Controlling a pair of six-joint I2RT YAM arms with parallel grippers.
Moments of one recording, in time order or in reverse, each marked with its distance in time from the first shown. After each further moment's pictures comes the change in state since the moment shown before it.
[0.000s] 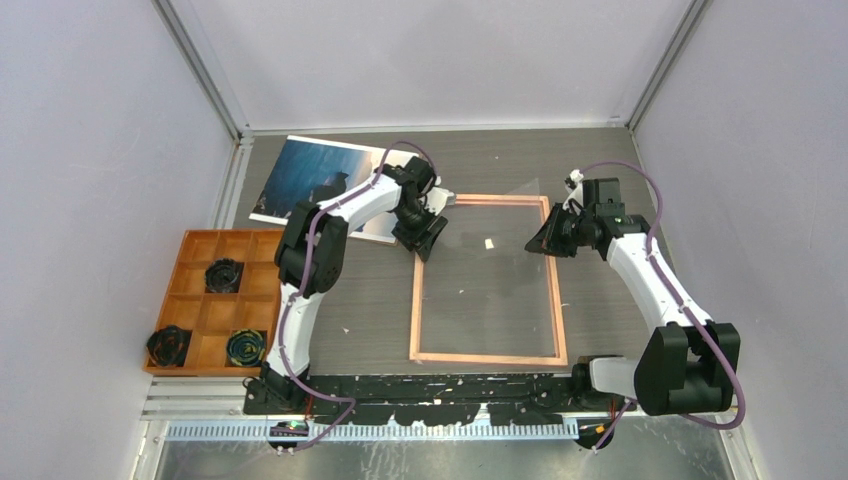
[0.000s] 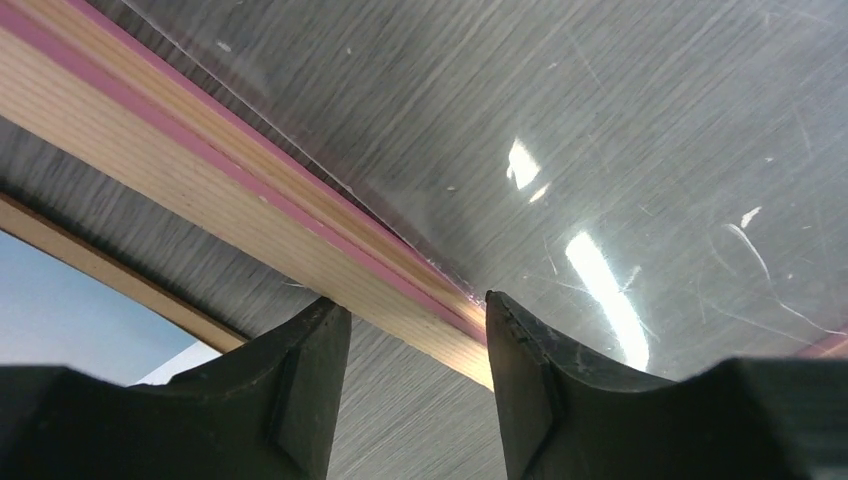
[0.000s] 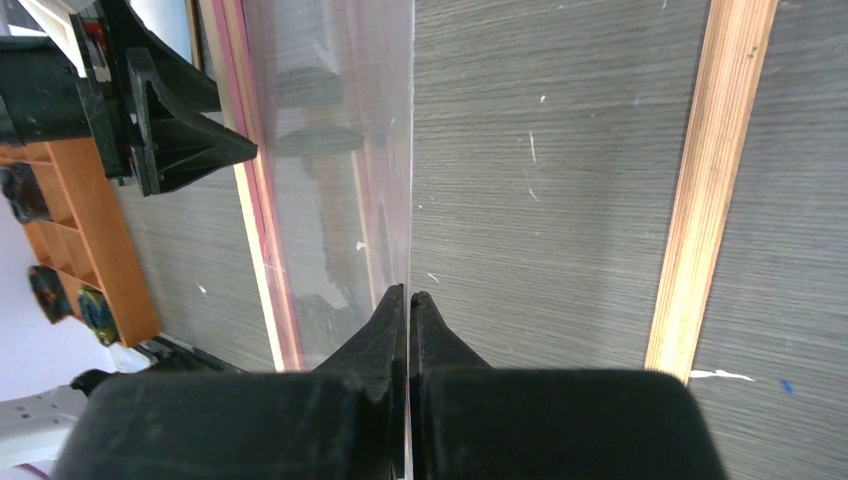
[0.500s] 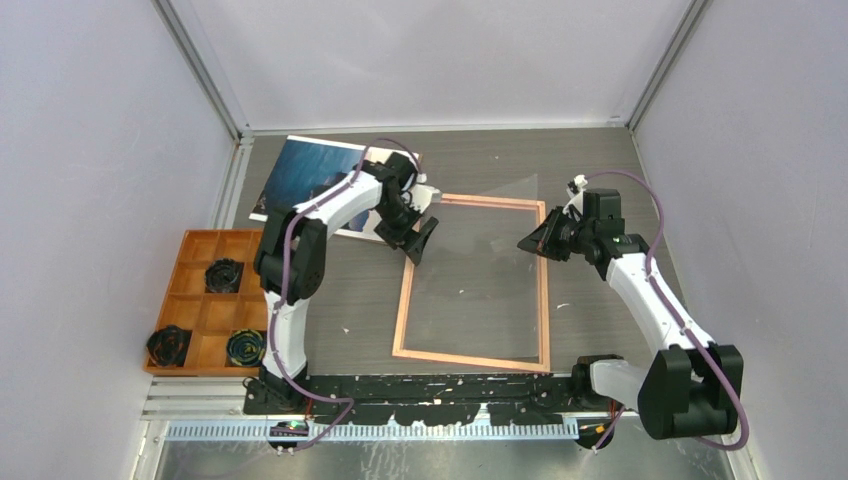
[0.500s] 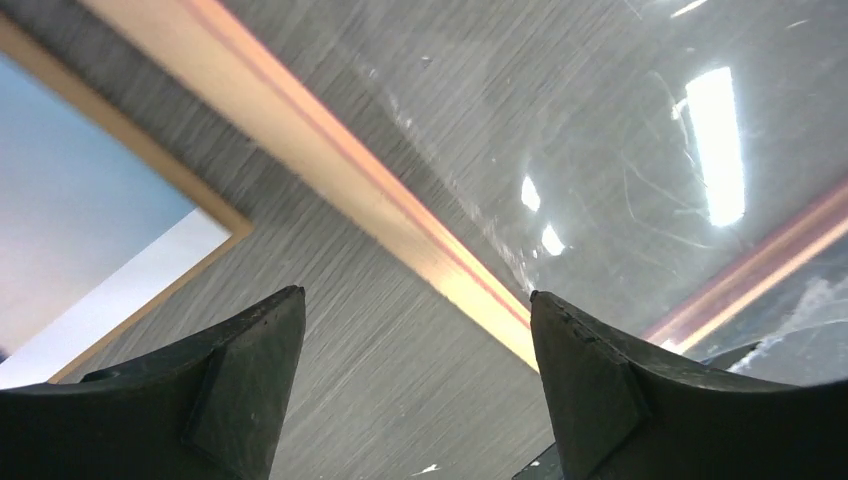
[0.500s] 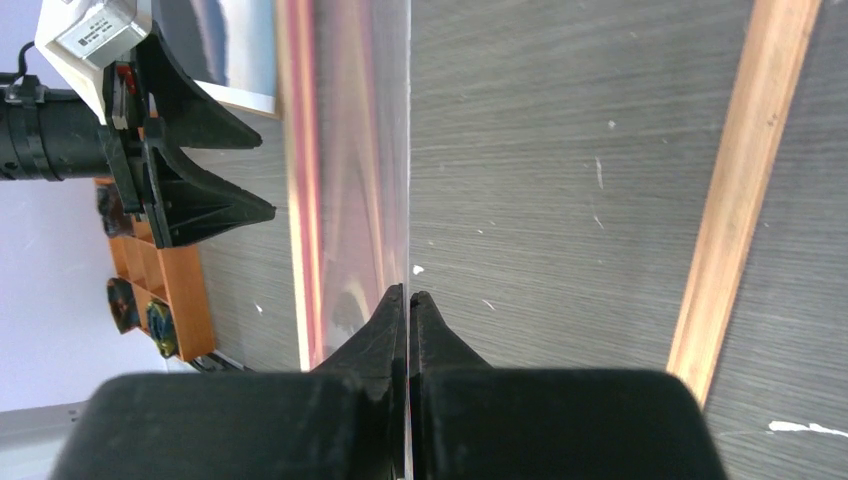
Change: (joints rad) left arm 0.064 -0.122 -0.094 -0.050 0.092 0.039; right arm 0.013 -0.080 -0.079 0.144 -0.029 0.101
